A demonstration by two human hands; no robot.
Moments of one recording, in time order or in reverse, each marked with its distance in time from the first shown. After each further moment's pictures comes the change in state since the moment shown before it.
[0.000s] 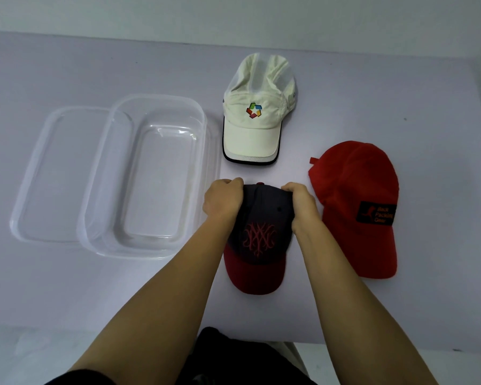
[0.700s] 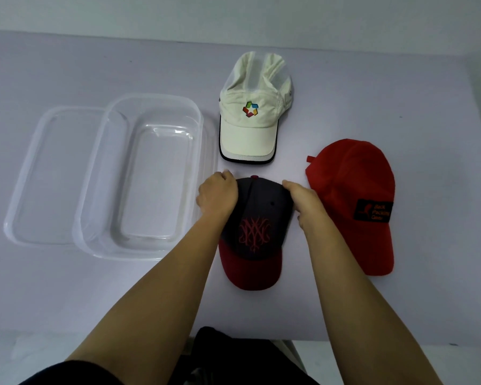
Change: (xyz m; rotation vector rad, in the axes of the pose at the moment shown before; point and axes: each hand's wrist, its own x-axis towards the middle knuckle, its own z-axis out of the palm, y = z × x) left_hand 0.009 0.001 -0.004 0.297 0.075 0.143; right_hand -0.013 -0.015 -0.005 -0.234 0.036 -0.049
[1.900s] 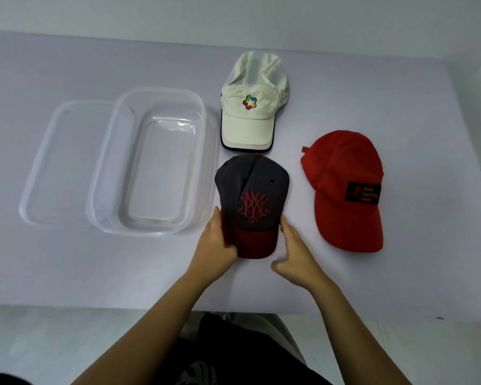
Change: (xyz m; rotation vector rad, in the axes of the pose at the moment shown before) left_hand -0.113 -0.090 -0.020 -0.054 -0.321 0.339; right_hand -0.056 0.129 -0.032 -0.579 -0.344 -0.532
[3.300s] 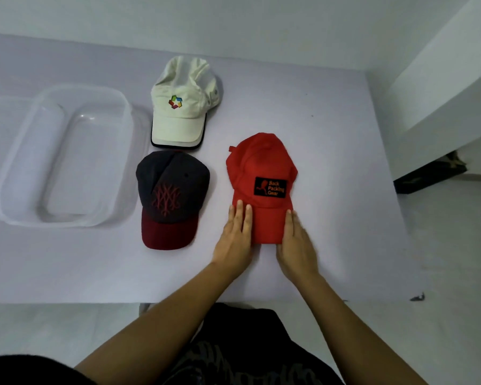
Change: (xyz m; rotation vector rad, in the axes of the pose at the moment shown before) left_hand 0.019 0.084 0.188 0.452 0.014 0.371; right_hand -0.041 0.113 -0.126 -0.591 0.397 -0.023
